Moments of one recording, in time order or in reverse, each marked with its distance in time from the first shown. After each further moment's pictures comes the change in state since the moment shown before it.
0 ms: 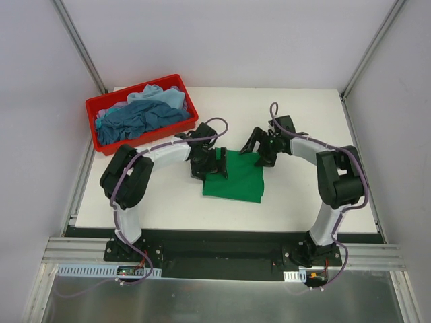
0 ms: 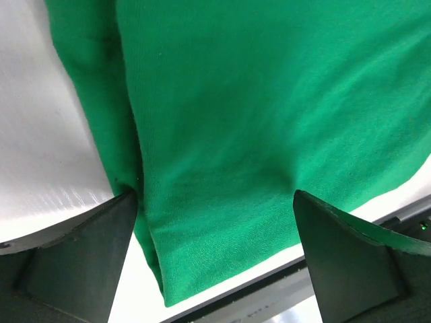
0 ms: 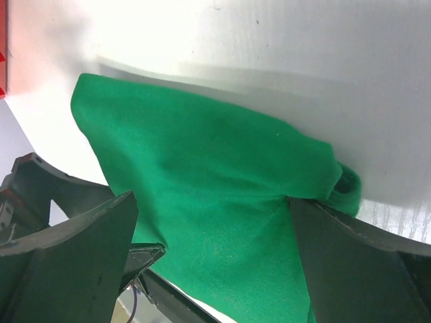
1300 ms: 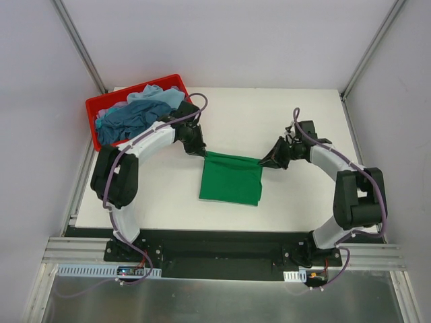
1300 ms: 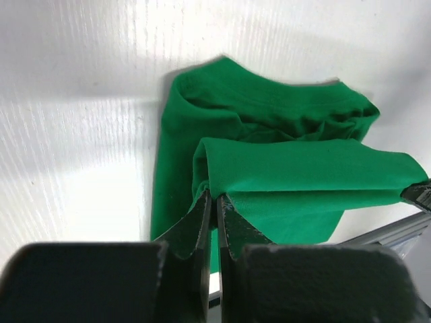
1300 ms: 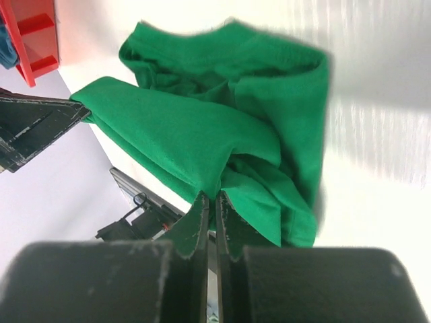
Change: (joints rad) left arm 0.167 -0.068 0.153 -0.107 -0.046 -0.057; right arm -0.137 -0.261 -0.136 -0.187 -0.171 0.007
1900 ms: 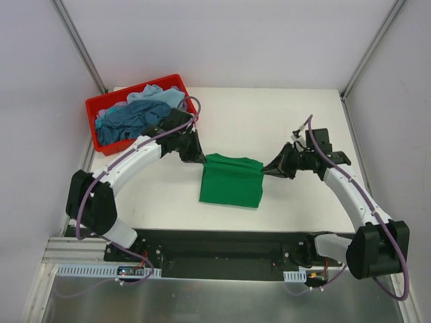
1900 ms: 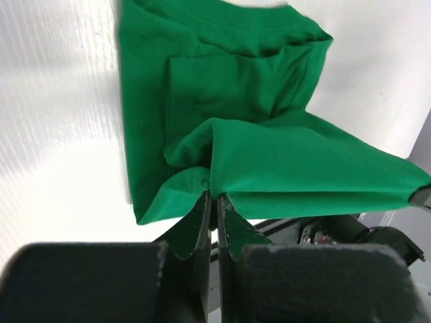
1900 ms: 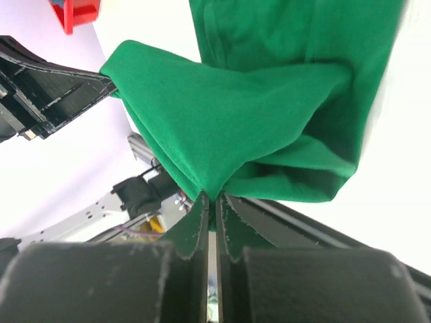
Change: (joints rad) left arm -0.052 -0.311 -0.183 -0.001 0.040 -0.024; right arm 0.028 -0.385 -0.074 -0.219 -0.056 0.034
